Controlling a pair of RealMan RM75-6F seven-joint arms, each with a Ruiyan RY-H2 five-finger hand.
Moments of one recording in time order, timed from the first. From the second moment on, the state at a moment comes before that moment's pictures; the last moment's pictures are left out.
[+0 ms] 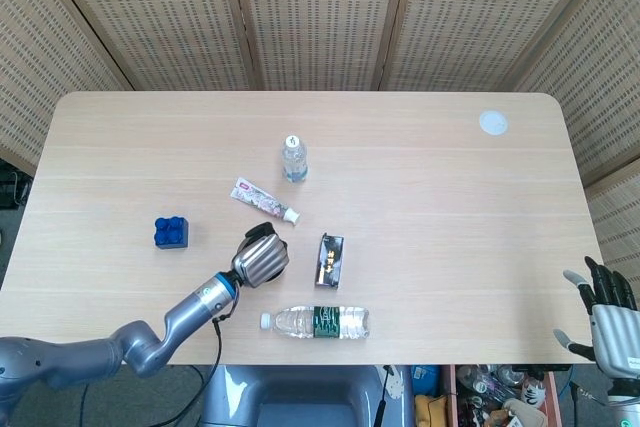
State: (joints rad) left arm -0.84 -1.76 -0.04 -1.21 1.50 0.93 1.23; right arm -0.02 -1.18 0.03 -1.49 -1.47 1.49 0.01
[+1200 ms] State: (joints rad) left arm -0.82 -1.70 -0.02 -1.25 1.46 0.97 1.24; right arm -0.03 -1.18 0.03 -1.51 -1.48 1.51 0.00
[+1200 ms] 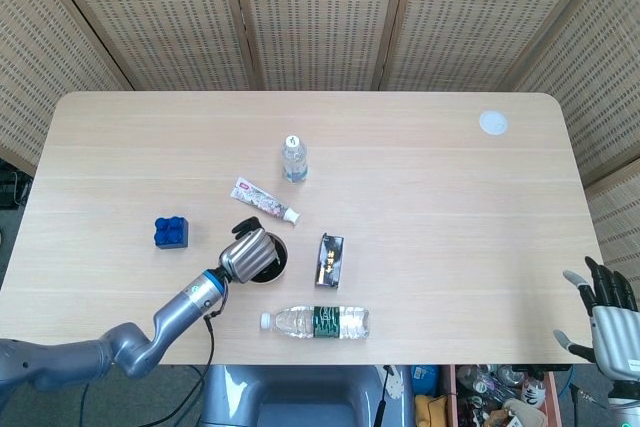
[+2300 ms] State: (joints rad) left arm -0.74 -1.55 -0.02 -1.46 1.40 1.06 1.20; right arm -0.02 -1.17 0.04 -1.51 -1.50 1.51 0.01
